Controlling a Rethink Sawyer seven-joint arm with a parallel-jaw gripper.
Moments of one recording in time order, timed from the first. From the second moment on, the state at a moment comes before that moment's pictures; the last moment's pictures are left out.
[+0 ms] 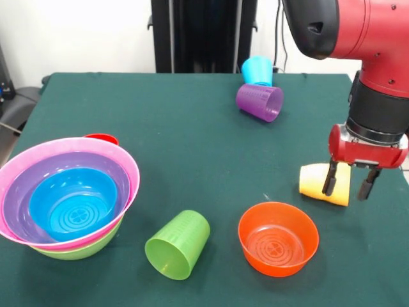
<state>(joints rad) 0.16 -0.30 -0.11 1.17 -0.03 0.56 2.01</state>
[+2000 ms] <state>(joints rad) 0.20 -0.42 -0.14 1.34 -0.01 0.55 2.02</state>
